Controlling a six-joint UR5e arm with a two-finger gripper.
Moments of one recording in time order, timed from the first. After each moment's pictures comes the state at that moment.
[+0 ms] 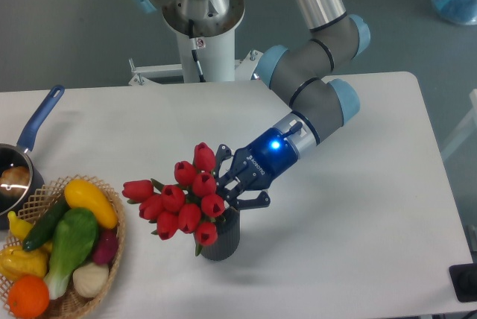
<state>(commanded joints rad) 2.65 -2.03 -1.84 -0.81 0.11 1.43</state>
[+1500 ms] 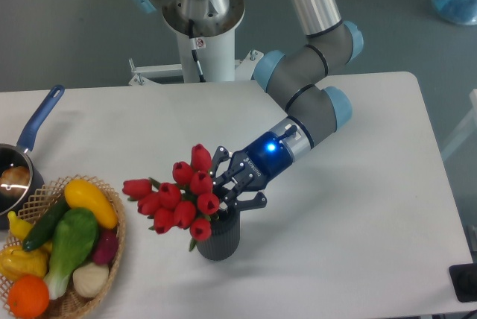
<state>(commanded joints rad) 2.66 -2.05 -1.89 -0.81 0.08 1.52</state>
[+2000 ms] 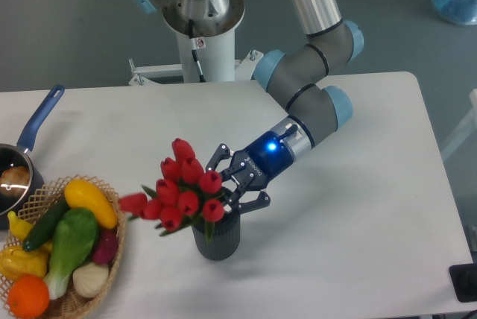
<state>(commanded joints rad) 2.66 -2.05 -1.89 -0.81 0.08 1.53</state>
